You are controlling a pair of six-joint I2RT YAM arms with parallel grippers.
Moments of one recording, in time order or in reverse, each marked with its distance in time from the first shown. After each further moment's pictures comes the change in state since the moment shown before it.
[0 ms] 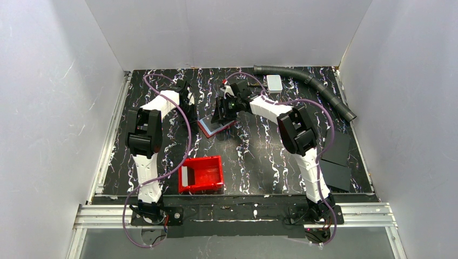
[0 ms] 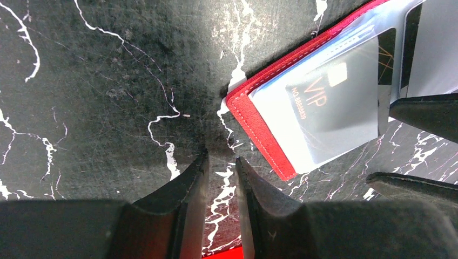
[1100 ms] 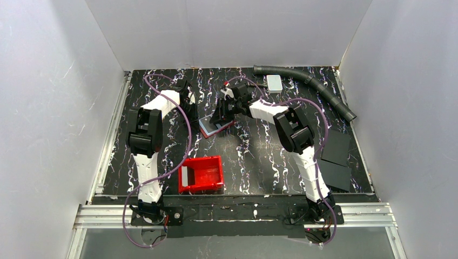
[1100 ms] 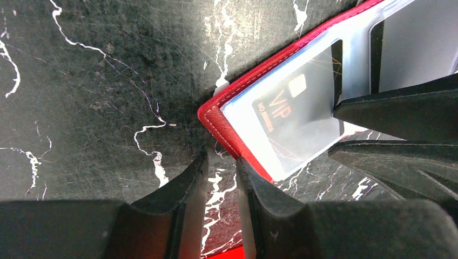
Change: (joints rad) left arm -0.001 0.015 0.014 0.015 0.034 -0.011; right arm -0.010 0.064 -0.037 0.201 -0.090 0.141
